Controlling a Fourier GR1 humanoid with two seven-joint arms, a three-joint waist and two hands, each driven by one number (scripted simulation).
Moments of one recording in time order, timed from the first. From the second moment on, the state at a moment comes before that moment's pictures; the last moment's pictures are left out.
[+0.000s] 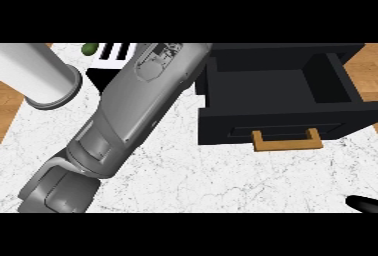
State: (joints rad) left arm -1.43 0.00 -0.19 -0.64 0.31 0.44 0.20; right arm 0.03 -0.12 -0.32 -2.26 -0.09 0.07 0.35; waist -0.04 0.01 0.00
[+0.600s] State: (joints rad) left arm -1.58 0.00 -0.26 -0.41 0.41 0.51 0.15; right arm -0.01 -0.13 -0.30 -2.26 -0.09 0.08 0.37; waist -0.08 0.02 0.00
